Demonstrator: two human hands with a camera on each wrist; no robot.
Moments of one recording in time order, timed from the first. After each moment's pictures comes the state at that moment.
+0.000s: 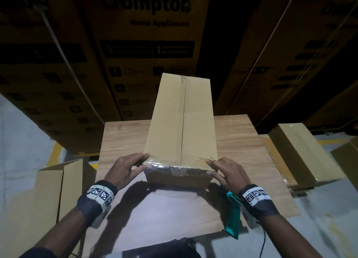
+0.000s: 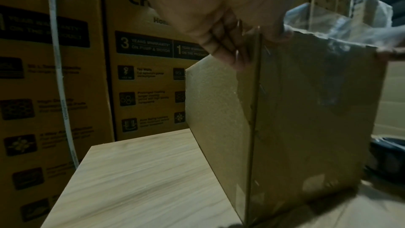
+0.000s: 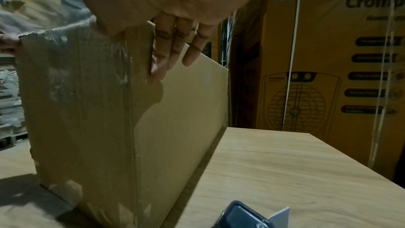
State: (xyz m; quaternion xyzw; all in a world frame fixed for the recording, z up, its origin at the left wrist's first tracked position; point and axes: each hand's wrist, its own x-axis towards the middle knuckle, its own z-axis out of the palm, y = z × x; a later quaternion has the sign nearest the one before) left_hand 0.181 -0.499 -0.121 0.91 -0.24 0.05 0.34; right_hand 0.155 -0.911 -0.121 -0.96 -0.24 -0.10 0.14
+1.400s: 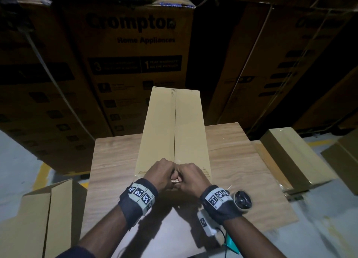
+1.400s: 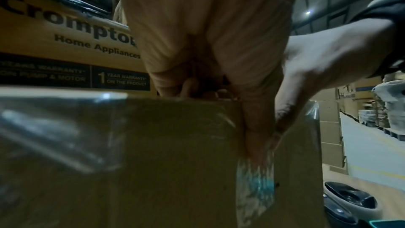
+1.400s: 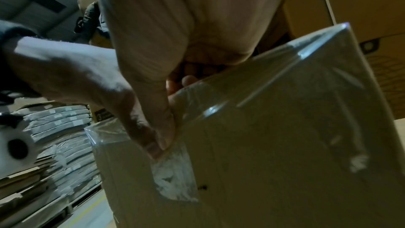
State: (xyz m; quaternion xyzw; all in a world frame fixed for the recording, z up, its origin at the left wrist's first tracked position) left_hand 0.217 -0.640 -0.060 0.95 -0.21 -0.17 0.17; right_hand 0.187 -0.788 -0.068 -0.96 -0.12 0.11 0.21
